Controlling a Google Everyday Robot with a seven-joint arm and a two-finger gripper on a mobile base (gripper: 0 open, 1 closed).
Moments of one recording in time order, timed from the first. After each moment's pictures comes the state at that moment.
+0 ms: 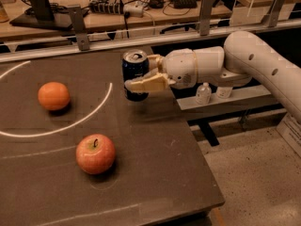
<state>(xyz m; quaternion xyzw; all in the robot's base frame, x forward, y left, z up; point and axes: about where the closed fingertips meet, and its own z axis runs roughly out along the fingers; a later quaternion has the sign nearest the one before) 0.538 0.036 0.921 -0.55 0.52 0.46 0.46</state>
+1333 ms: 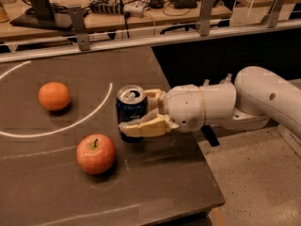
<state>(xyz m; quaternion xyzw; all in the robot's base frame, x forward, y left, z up) 0.423 0.043 0.906 -0.54 0.52 0.47 0.46</state>
